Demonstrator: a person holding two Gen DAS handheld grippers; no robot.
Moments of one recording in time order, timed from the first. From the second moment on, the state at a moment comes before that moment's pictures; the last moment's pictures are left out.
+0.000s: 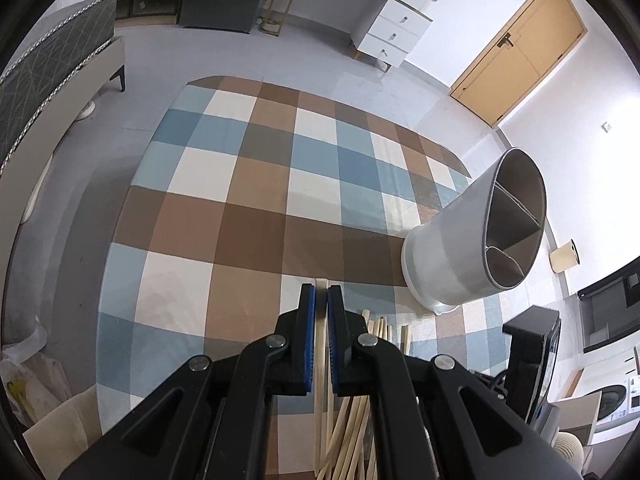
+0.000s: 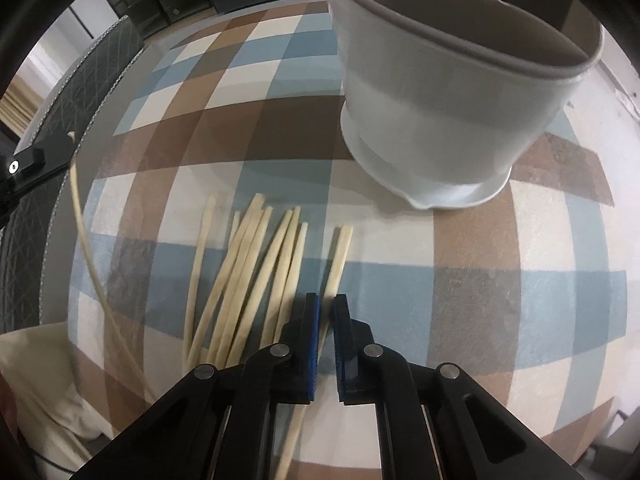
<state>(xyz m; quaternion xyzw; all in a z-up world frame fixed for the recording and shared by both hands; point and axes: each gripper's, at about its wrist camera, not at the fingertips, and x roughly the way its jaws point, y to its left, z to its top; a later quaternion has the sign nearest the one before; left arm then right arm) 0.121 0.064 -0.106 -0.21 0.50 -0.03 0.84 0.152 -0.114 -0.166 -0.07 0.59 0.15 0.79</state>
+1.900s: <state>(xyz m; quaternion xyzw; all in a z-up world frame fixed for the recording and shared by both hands) 0.064 -0.020 0.030 -0.04 0.41 -0.08 0.91 0.030 -0.185 0.035 0.03 0.19 0.24 0.95</state>
